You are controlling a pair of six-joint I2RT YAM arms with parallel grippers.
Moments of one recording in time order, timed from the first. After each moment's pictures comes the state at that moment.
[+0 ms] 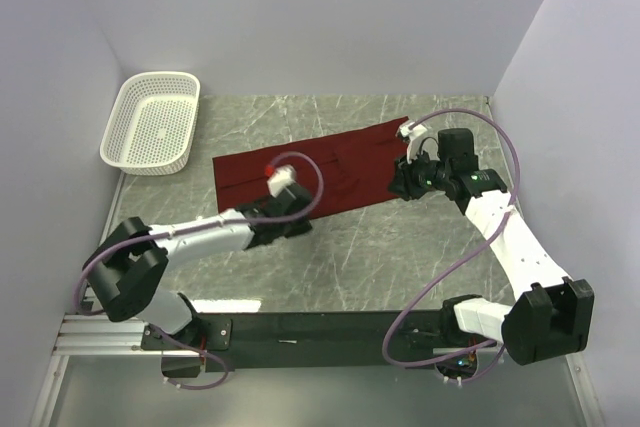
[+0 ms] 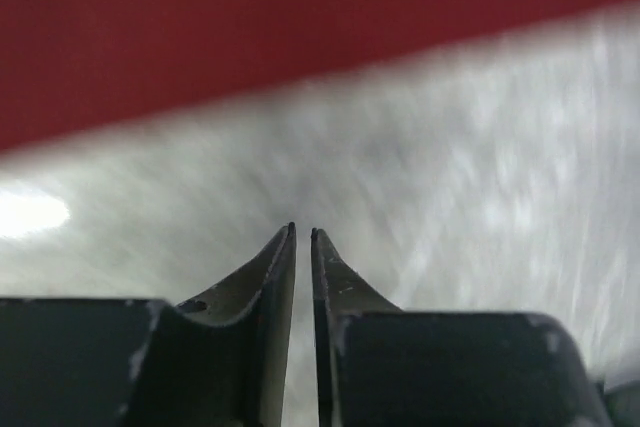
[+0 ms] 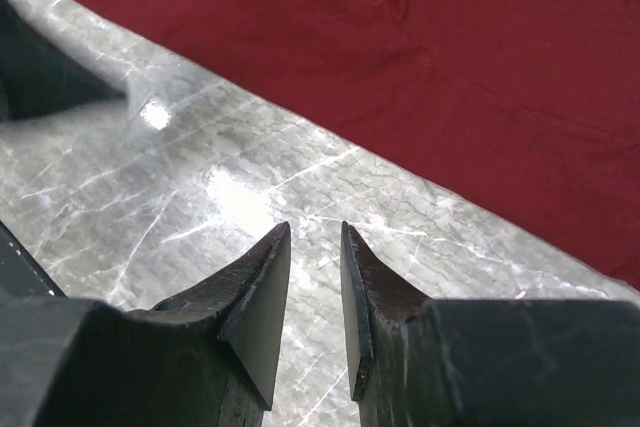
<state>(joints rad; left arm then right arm) -0.94 1.49 0.84 -0.22 -0.30 -1.01 0.18 1.19 0.99 -0.55 -0.53 -0.24</state>
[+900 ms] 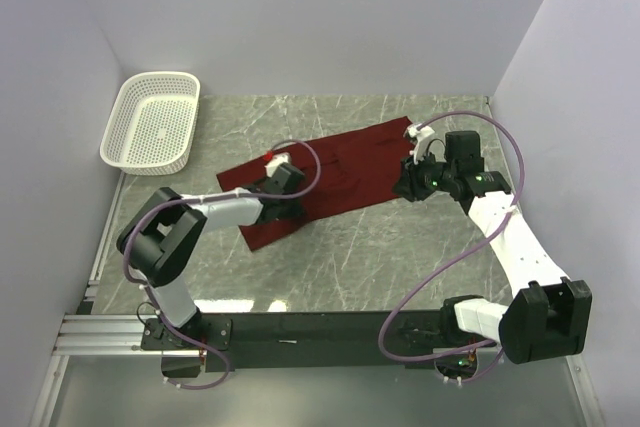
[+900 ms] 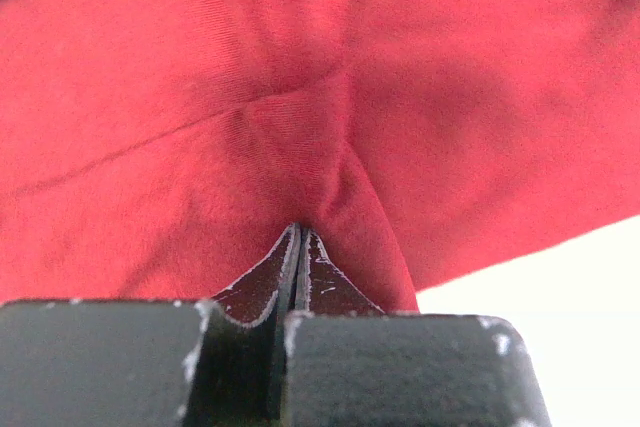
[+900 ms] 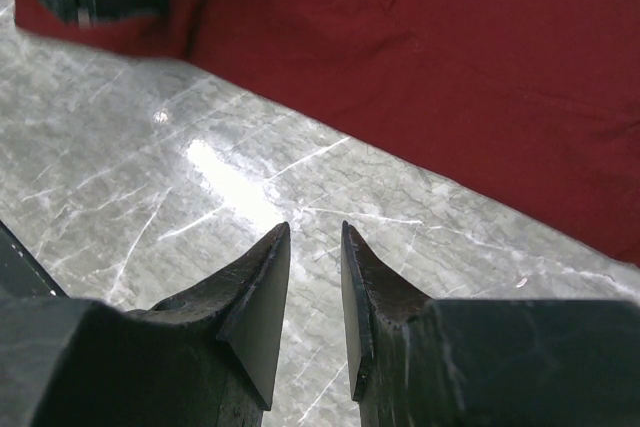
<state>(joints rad) -0.65 1.73 0.93 -0.13 -0.23 -0.77 0.12 1.19 0.96 -0.55 -0.57 -0.24</state>
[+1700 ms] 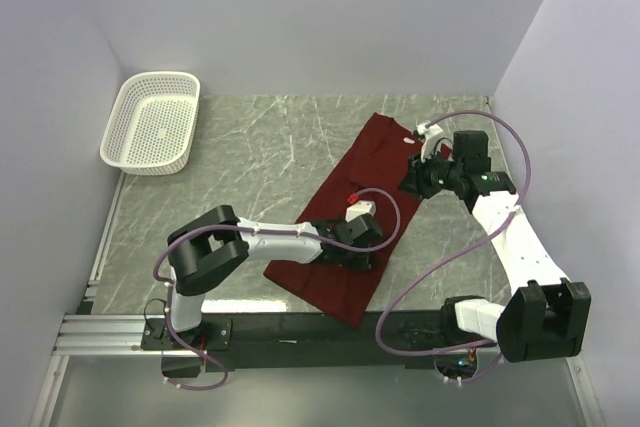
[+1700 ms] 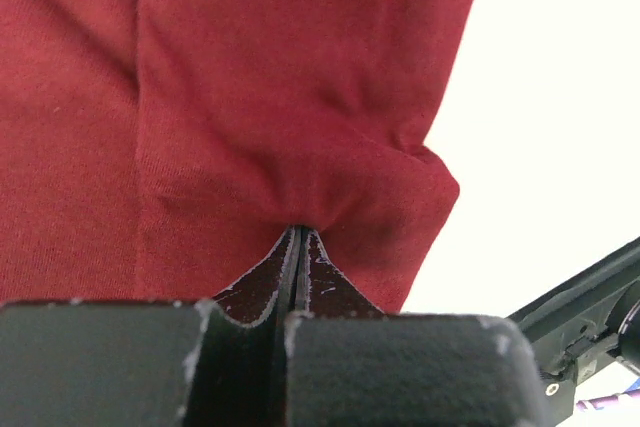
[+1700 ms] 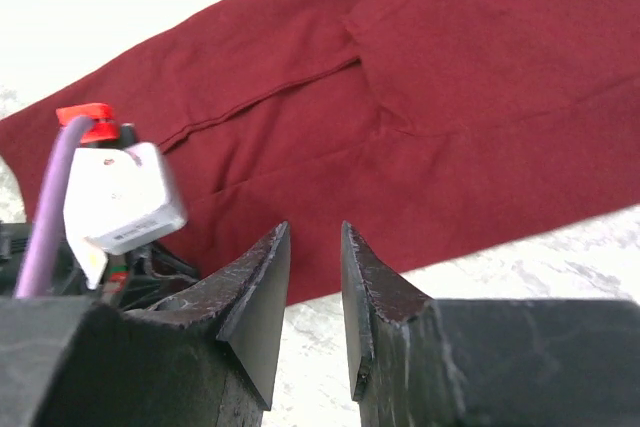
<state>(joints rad) -1.17 1.91 1.19 -0.22 -0.16 -0.92 0.07 1.19 0.96 -0.55 -0.58 -0.24</state>
